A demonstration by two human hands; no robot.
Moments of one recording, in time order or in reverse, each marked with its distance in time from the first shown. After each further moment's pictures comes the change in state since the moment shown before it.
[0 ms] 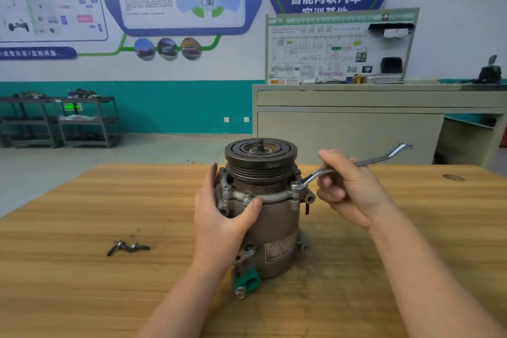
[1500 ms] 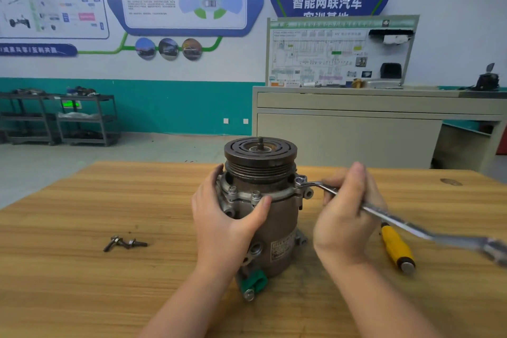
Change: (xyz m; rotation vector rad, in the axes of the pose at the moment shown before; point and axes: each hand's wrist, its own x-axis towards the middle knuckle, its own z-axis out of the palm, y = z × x) left_hand -0.008 0.004 0.009 0.104 0.135 0.081; right_hand -0.037 0.041 0.052 -0.436 0.605 -0.922
